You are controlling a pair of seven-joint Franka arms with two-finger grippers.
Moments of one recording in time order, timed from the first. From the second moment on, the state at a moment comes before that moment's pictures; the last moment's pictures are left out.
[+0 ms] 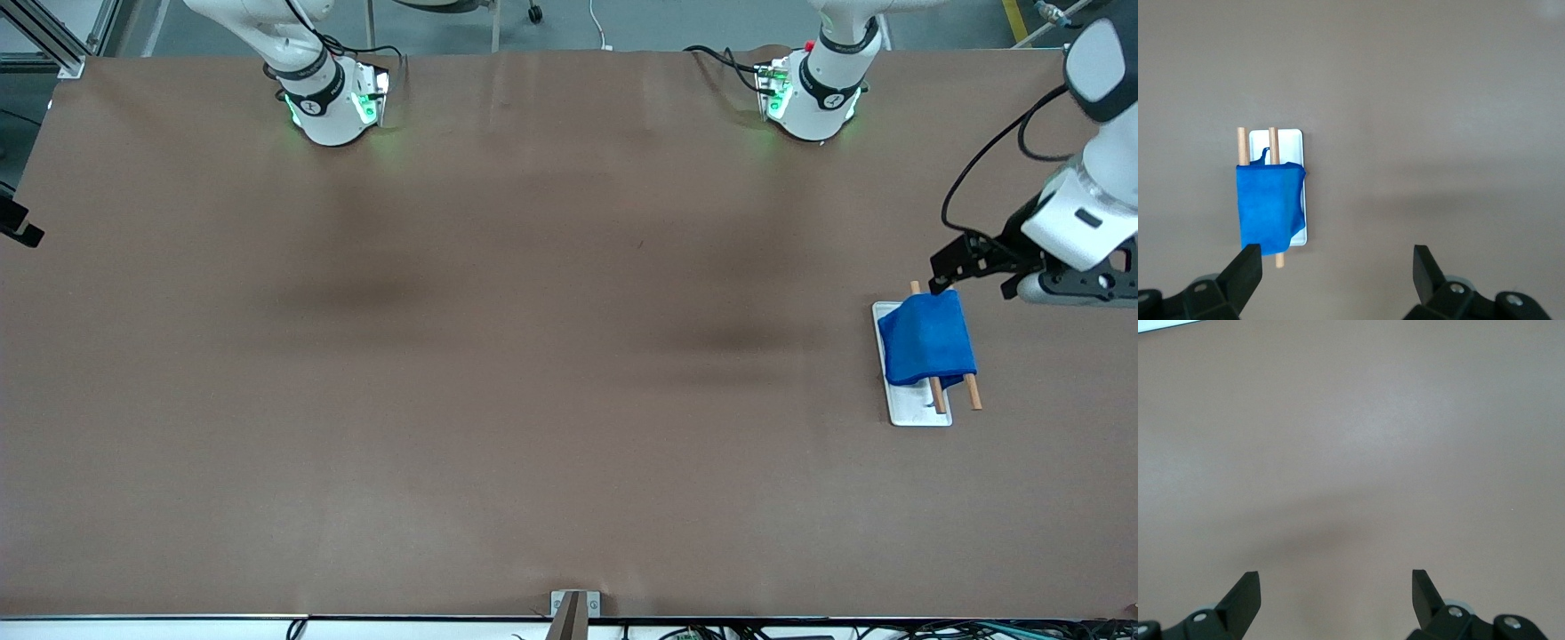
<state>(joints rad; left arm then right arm) 0.02 -0.02 -0.09 -1.73 -0.01 1.81 0.00 -0.09 0.01 -0.09 -1.48 0.00 1.52 0.01</state>
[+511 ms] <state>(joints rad) -0.03 0.01 -0.09 -1.47 0.01 1.53 -0.08 -0.09 0.01 -0.09 -1.48 0.00 1.52 0.01</state>
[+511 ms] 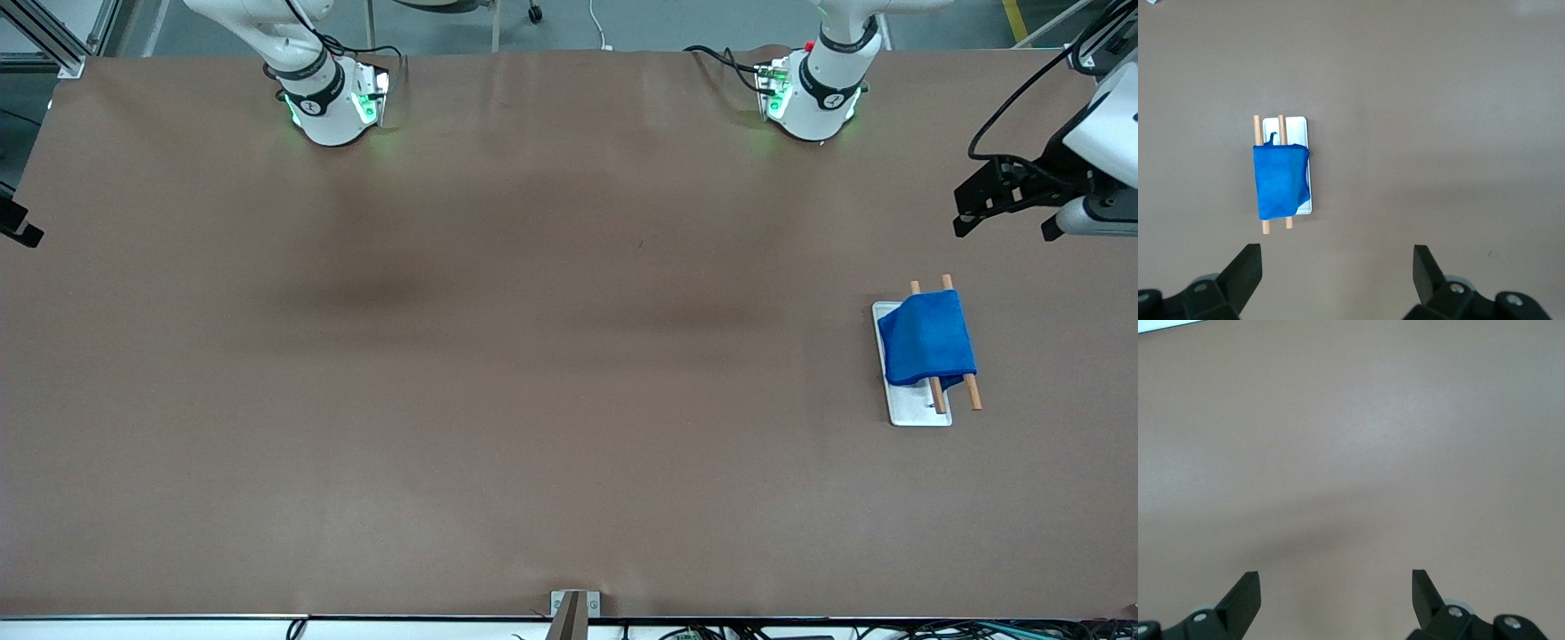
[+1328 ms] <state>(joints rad) -0.02 0.03 -0.08 -1.48 -0.04 1.51 -0.12 -0.09 0.01 -0.09 -1.48 0.00 1.55 0.01</state>
